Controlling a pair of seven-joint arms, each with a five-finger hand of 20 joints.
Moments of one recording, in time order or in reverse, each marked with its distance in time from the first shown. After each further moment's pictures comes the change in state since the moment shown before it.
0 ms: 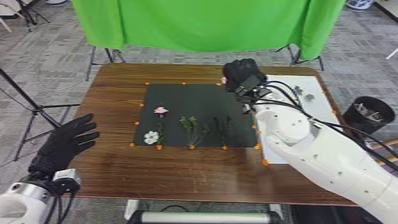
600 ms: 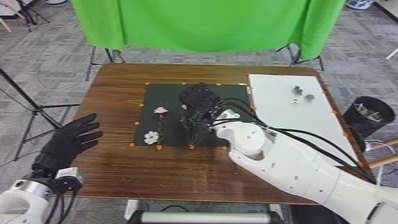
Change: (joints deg) left arm -2.2 0.2 1.2 1.2 0.4 -1.4 -1.3; right arm 3.5 -10.3 -11.9 7.5 -3.5 -2.5 -3.3
